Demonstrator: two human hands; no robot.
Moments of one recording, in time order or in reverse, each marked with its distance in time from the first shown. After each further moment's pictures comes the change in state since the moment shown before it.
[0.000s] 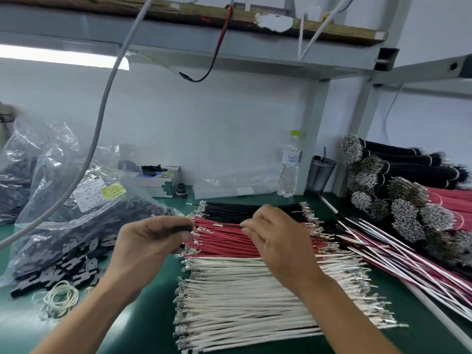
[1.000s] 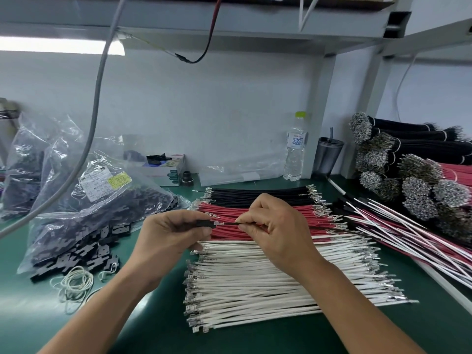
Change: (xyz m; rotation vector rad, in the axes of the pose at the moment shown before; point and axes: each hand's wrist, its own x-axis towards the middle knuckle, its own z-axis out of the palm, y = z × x) left_hand -0.011 0.003 0.013 -0.014 -0.156 -0.112; right_hand -0.008 -0.010 0.011 0.285 -0.102 0.200
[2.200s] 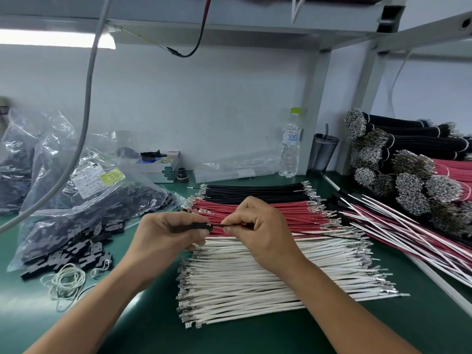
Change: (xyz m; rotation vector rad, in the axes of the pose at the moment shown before) left_hand -0.005 -0.001 0.001 0.112 -0.046 -0.006; right_hand -0.002 -0.007 0.016 0.294 -0.060 0.138
